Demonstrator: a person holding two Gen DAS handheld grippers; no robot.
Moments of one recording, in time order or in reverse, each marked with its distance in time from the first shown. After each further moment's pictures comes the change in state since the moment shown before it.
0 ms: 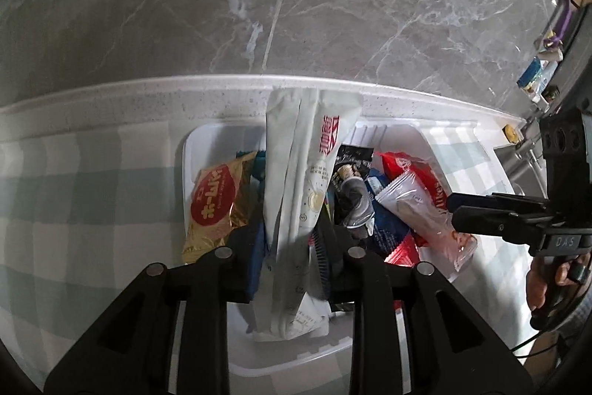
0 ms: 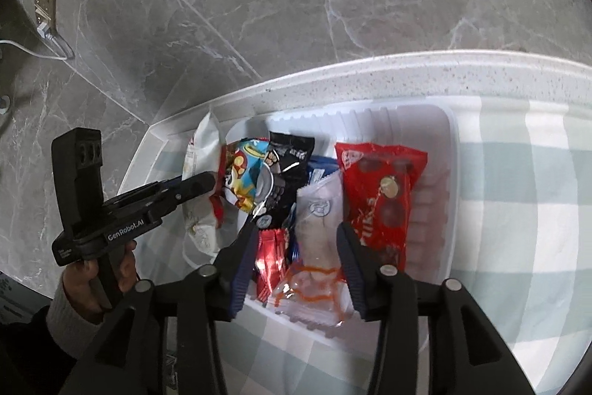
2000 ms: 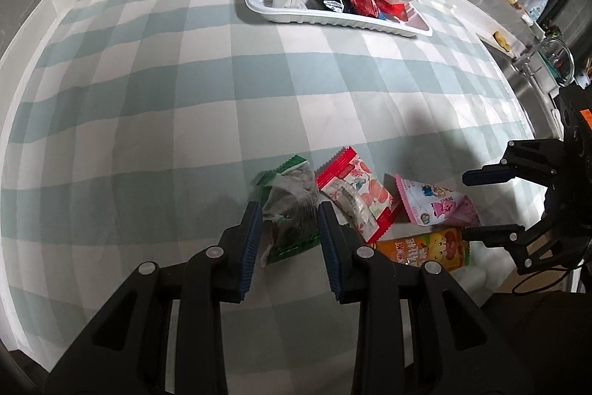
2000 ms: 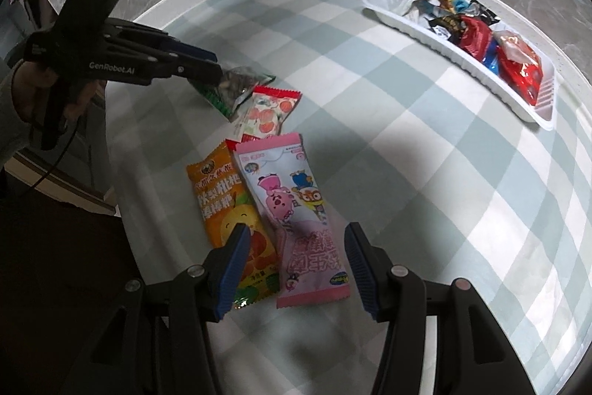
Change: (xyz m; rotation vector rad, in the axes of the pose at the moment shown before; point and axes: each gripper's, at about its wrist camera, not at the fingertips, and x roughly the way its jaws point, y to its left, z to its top) left arm -0.161 -0.016 -0.265 0.003 0.243 0.081; right arm -0.016 0.125 -0.260 -0.615 0.308 -0.087
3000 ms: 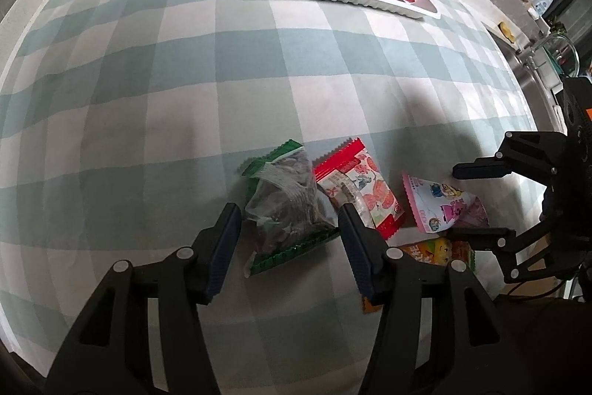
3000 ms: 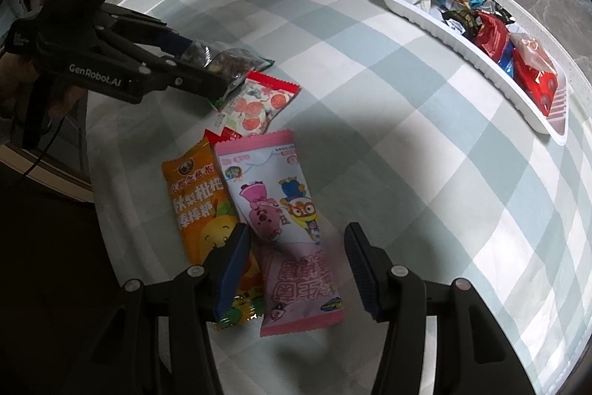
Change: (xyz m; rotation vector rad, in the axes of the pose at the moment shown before) left arm 0.036 -0.008 0.010 -0.011 0.074 -0.017; right arm 0.024 -0.001 0.014 -0.029 0.060 -0.035
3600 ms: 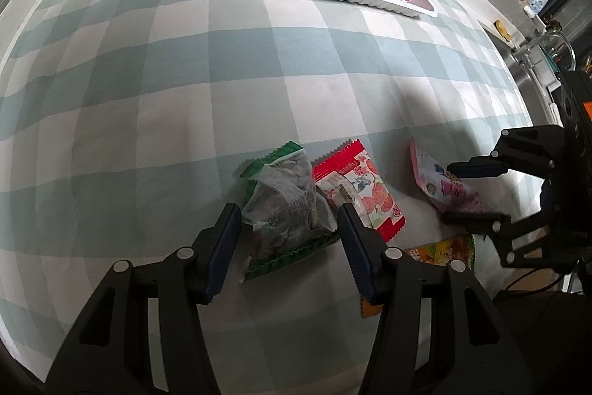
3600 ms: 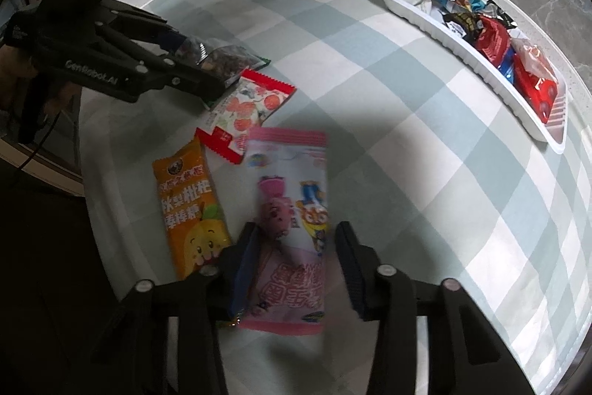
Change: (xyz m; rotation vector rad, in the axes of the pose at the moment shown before) left arm 0.004 -0.002 0.002 0.015 -0.002 -0.016; right arm 0.003 -0.004 0.007 -0.024 0.014 -0.023
